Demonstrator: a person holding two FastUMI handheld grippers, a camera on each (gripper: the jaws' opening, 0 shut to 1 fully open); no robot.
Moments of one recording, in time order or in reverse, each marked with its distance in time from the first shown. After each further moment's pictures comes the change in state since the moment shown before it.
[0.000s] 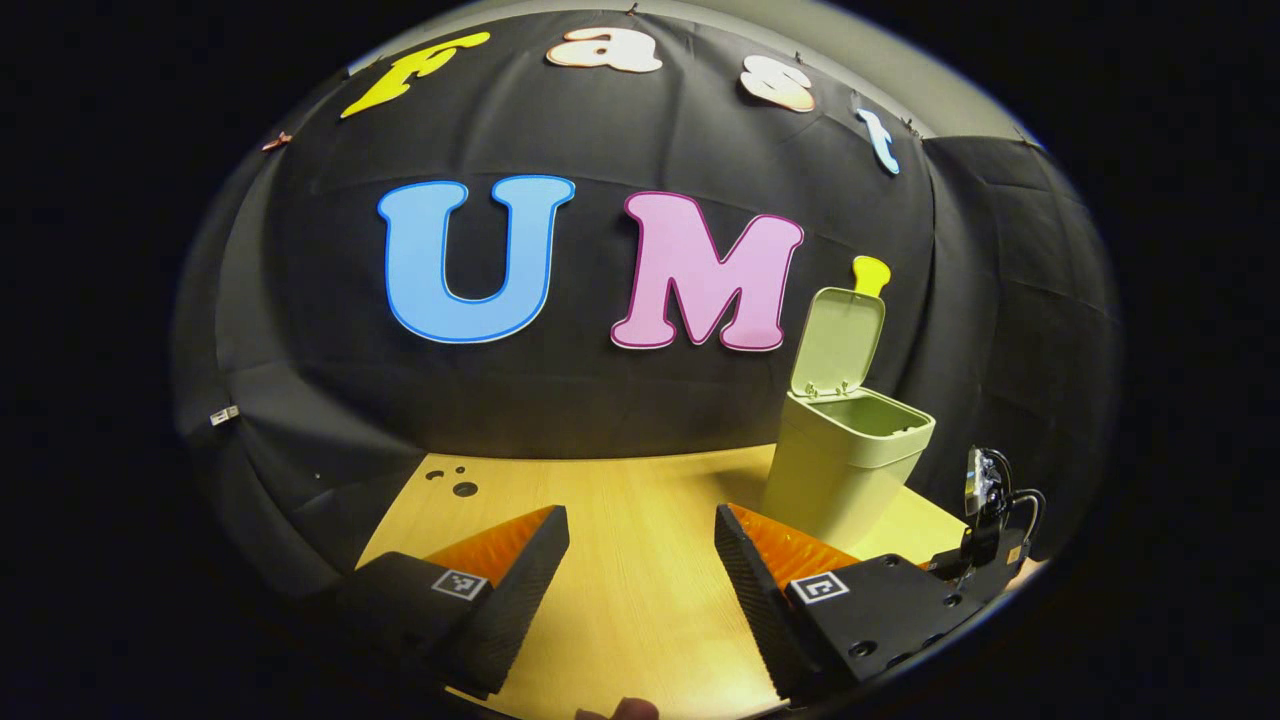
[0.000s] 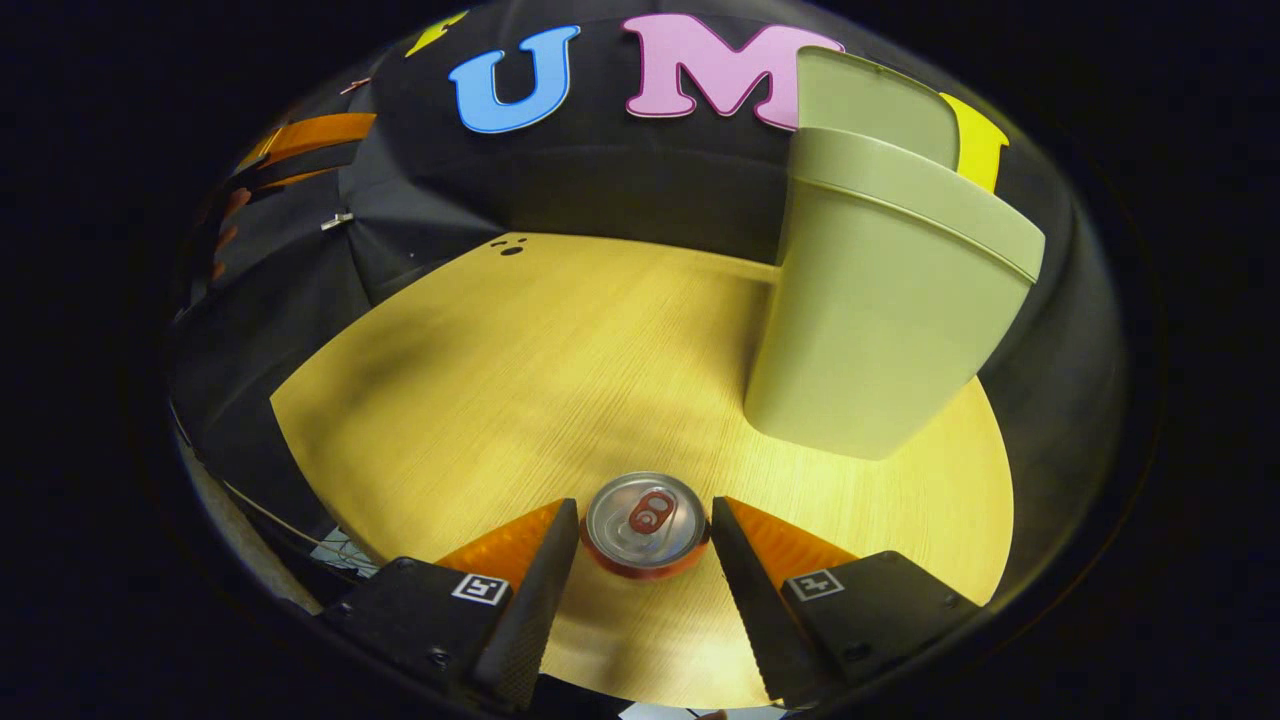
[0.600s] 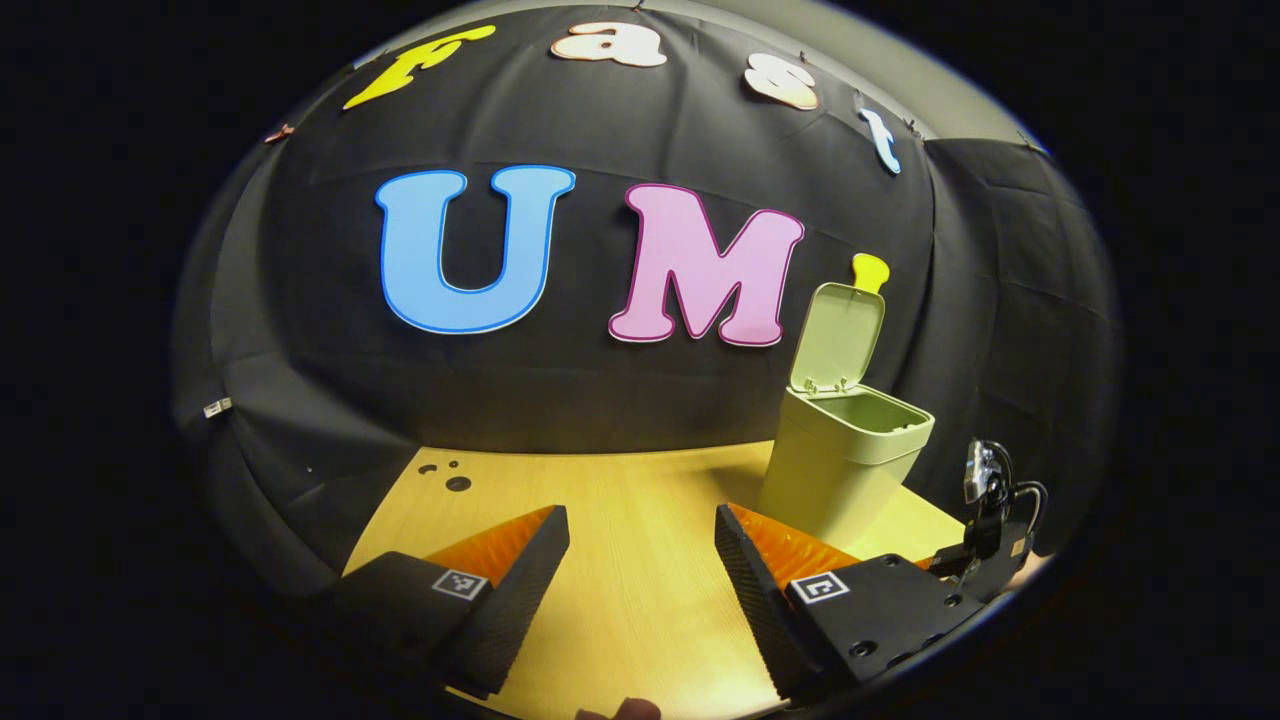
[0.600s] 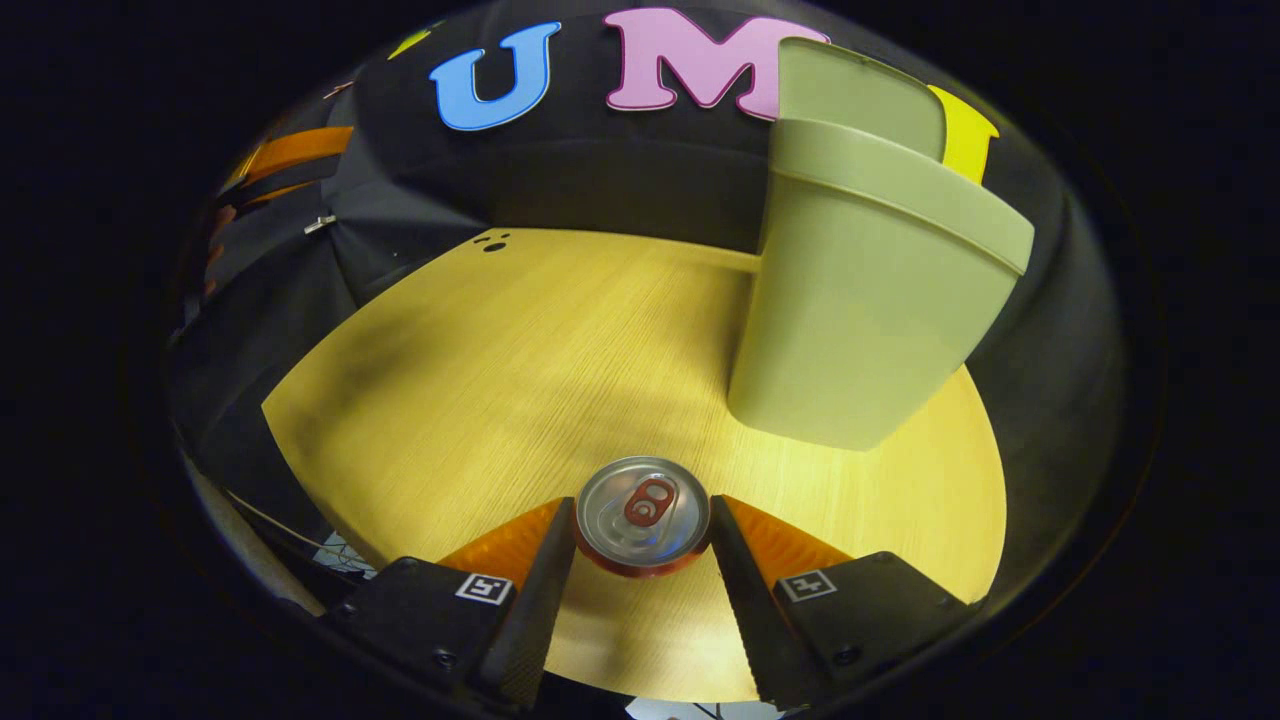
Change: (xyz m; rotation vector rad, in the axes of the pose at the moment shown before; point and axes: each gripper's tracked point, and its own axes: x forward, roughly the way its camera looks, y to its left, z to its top) left arm 0.005 -0.003 -0.007 -0.018 0.006 -0.027; right arm -0.016 -0.009 0.015 0.022 0.008 -0.043
